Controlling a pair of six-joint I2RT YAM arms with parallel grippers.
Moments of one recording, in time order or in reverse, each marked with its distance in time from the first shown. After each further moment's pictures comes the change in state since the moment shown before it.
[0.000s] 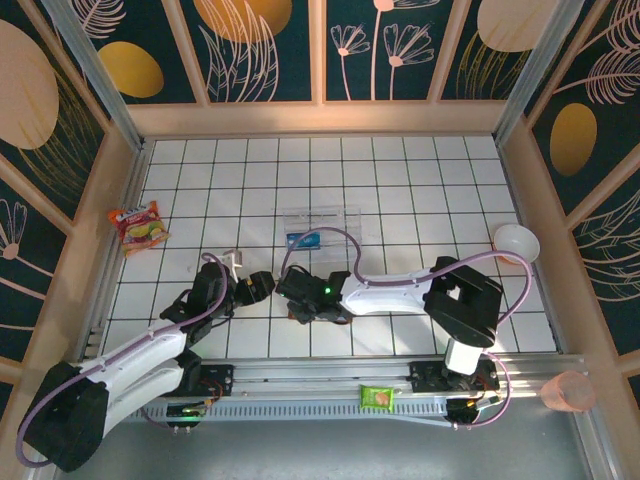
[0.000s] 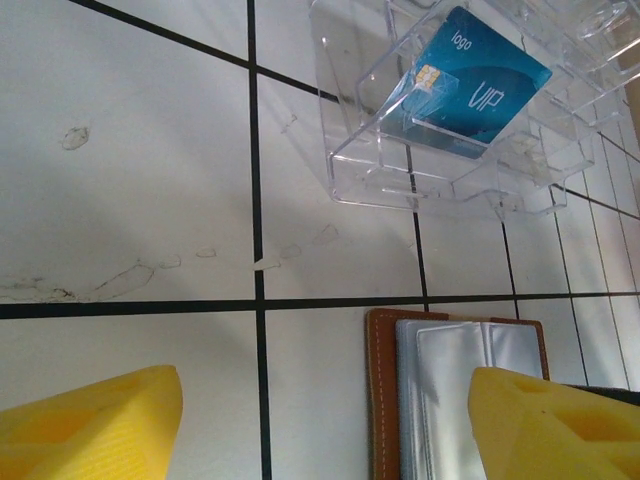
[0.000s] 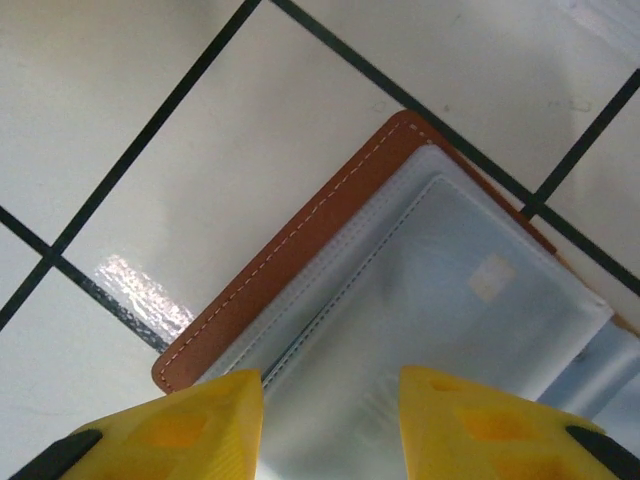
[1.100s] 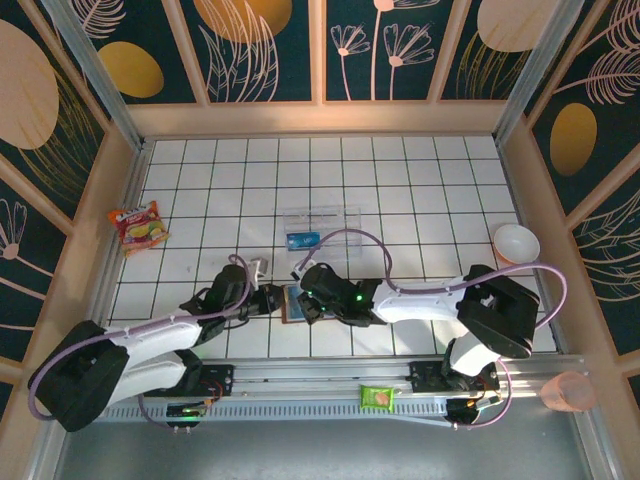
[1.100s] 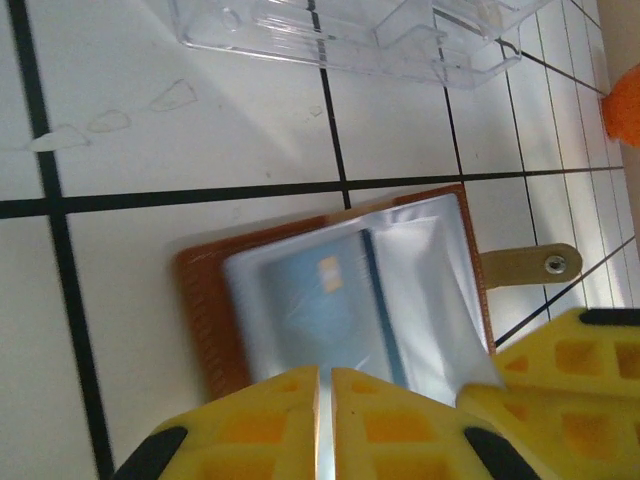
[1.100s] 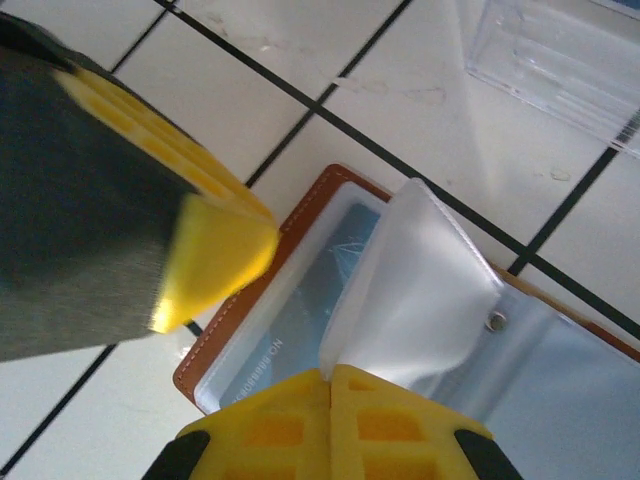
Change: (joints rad) left arm -0.149 0.239 0.022 0.183 0.126 -0.027; right arm -0.045 -0.198 -0.268 0.377 -0.103 -0.011
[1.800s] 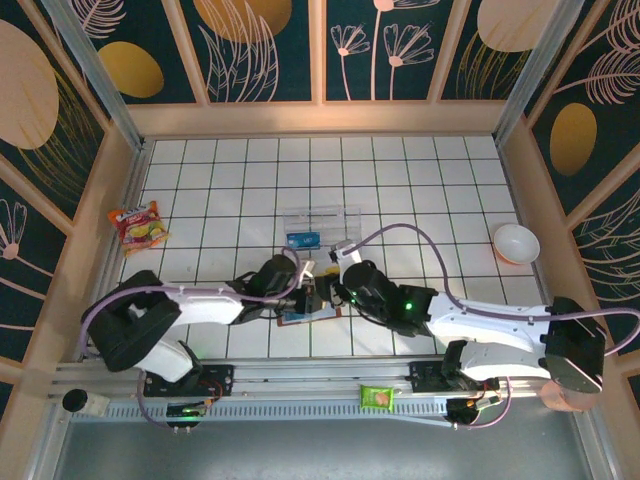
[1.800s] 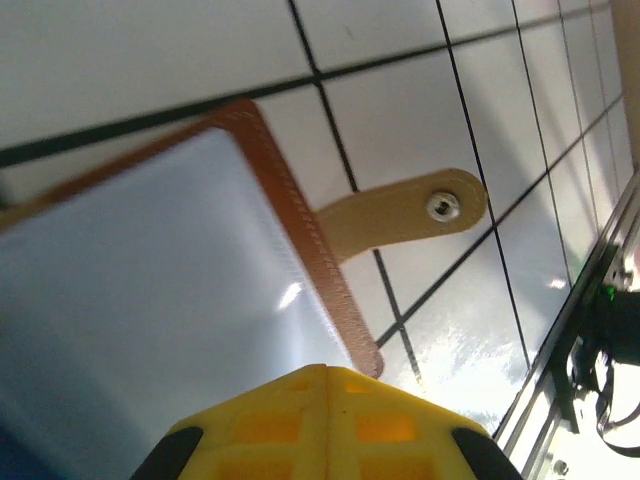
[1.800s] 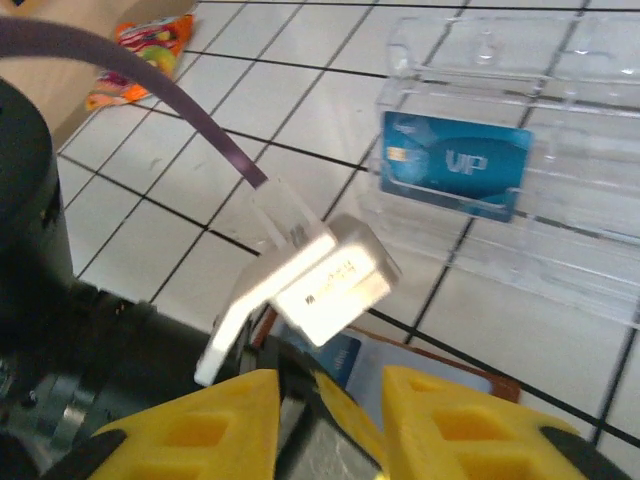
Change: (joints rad) left arm -0.220 0.405 0.305 0.005 0.080 0.046; right arm -0.016 -0.430 -0.161 0.018 0.190 0.124
